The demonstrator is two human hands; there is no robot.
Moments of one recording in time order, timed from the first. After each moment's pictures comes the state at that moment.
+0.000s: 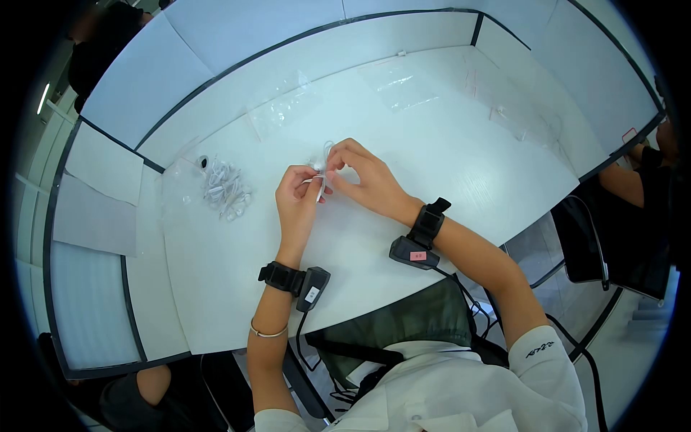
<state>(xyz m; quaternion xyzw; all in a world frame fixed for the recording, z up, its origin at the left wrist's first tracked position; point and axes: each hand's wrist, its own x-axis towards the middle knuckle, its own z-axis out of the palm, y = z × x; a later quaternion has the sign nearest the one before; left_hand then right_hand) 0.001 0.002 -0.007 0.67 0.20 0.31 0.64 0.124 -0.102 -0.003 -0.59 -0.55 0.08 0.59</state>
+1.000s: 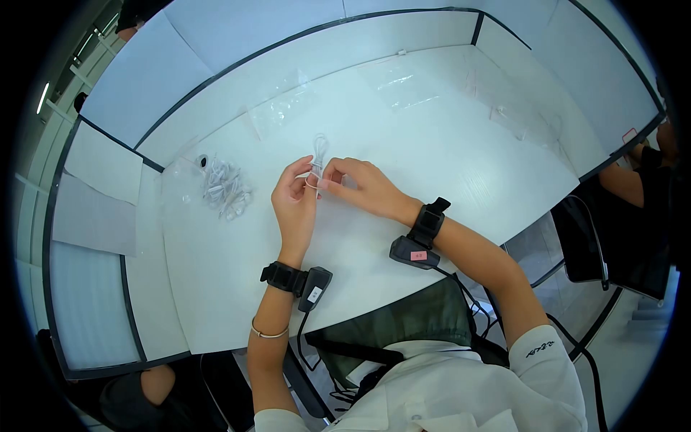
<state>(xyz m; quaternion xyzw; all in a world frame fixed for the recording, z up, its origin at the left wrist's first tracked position) -0.002 -0.005 0.002 0.68 0.21 0.36 0.60 0.121 -0.103 0.004 -0.63 -0.54 0.23 0.51</state>
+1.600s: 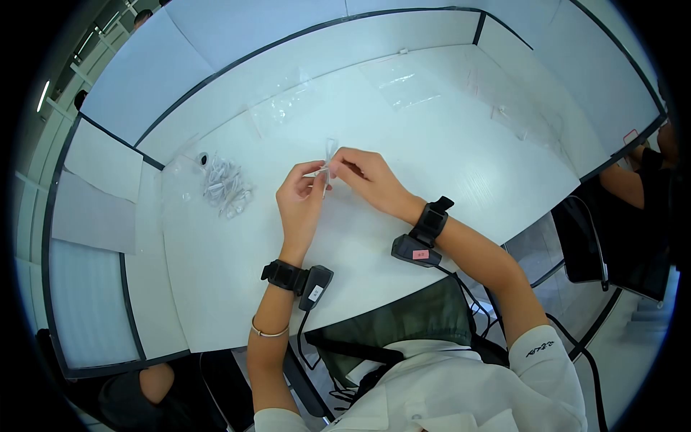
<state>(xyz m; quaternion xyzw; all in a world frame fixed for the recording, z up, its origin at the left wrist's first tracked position) -0.001 -0.007 0.004 0.71 0.22 0.31 0.60 0.122 -0.105 0.009 -0.58 -0.52 0.20 0.60</state>
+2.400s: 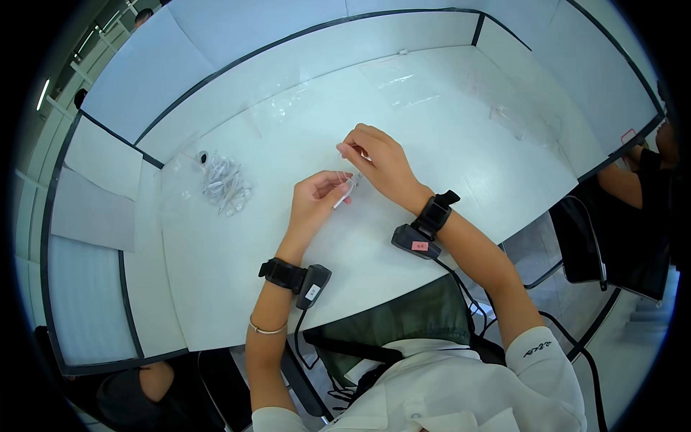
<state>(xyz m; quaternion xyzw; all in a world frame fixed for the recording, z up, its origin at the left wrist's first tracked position) 0.002 -0.008 0.000 0.69 0.15 0.16 0.68 0.138 -0.104 0.014 -0.67 -0.53 -0.06 0.52</state>
